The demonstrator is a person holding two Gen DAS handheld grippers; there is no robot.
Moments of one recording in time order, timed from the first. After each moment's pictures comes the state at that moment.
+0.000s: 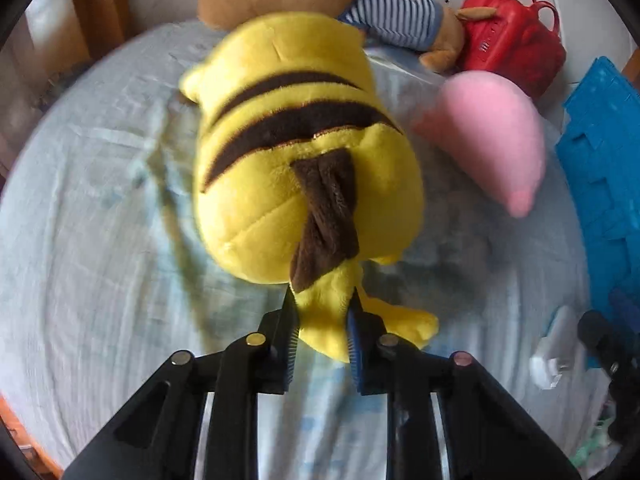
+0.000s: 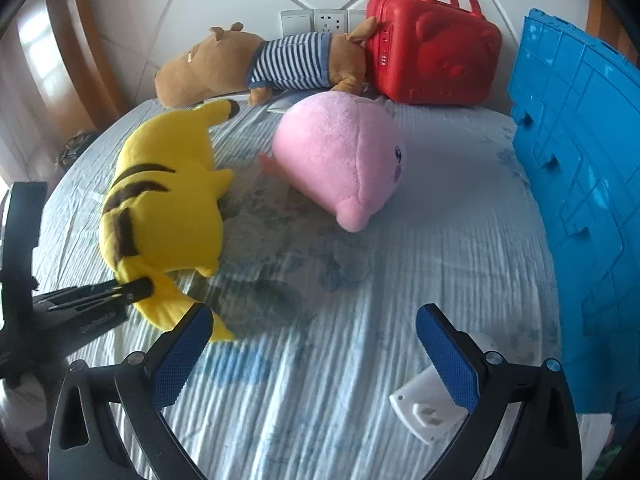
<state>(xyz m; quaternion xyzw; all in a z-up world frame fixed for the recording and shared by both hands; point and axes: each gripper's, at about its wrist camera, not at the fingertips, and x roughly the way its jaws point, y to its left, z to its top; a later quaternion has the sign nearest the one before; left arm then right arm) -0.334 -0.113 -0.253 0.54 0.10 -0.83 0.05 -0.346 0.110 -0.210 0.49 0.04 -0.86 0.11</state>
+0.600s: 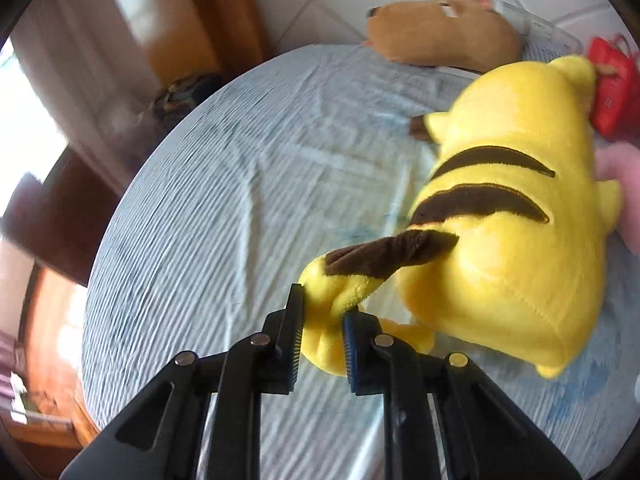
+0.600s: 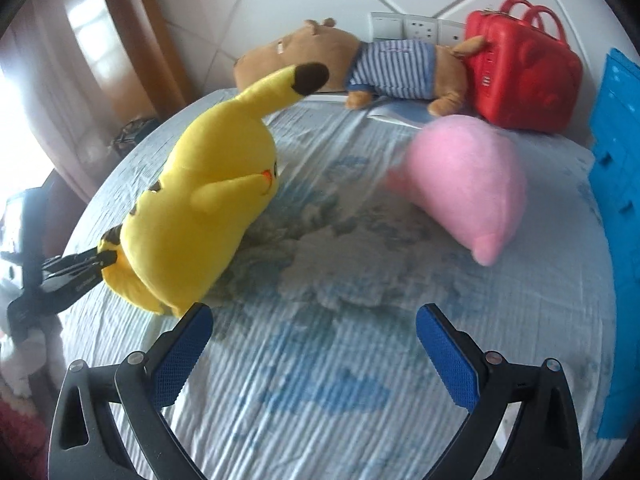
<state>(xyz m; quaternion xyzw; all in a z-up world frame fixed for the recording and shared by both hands) -0.295 -0.286 -0.246 0.51 0.05 -0.83 0.22 -0.350 0.010 -0.204 0.48 0.03 -0.85 0.22</state>
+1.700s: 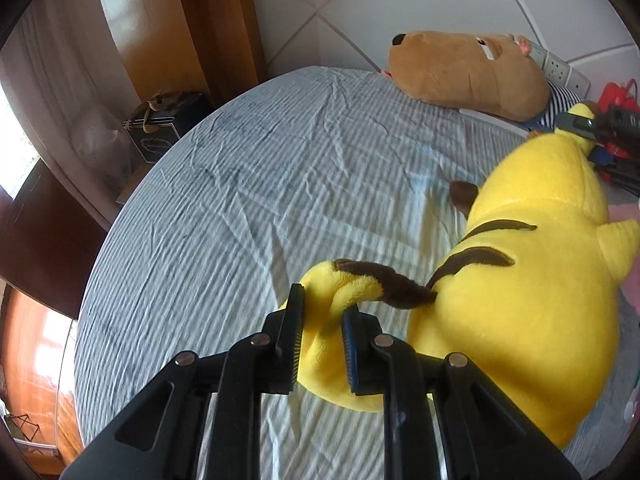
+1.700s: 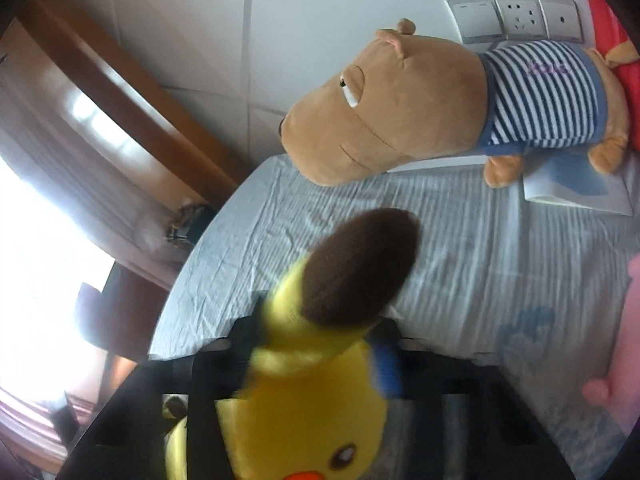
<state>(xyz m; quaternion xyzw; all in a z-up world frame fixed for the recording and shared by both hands) -0.358 -0.379 -0.240 0.48 0.07 -0.86 0.17 -0.556 -0.134 -0.215 0.46 -0.12 -0.83 0.30</state>
